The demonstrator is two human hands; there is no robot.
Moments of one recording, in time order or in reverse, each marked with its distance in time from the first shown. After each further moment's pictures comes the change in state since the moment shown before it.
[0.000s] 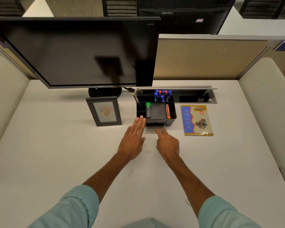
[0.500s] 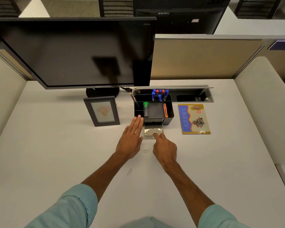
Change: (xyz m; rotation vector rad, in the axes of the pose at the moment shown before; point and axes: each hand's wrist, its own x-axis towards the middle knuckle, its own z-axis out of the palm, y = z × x) left_hand 0.000 0.000 -0.001 0.008 -0.018 -0.003; right_hand -0.027 0.000 0.017 0.051 0.112 -0.007
